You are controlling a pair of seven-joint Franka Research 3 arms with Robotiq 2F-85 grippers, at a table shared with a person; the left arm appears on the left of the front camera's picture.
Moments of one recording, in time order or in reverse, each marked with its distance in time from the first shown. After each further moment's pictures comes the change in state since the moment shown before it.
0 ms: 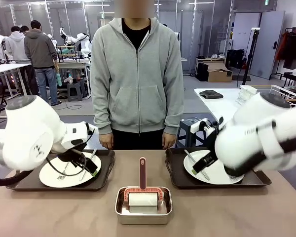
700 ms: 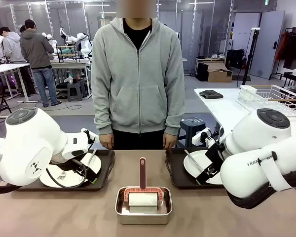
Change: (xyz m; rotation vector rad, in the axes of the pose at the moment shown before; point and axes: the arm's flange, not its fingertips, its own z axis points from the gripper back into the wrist) left arm -0.029 -0.017 -0.023 0.134 -0.037 -0.032; right arm -0.045 0.010 -0.029 -0.196 0.010 0.059
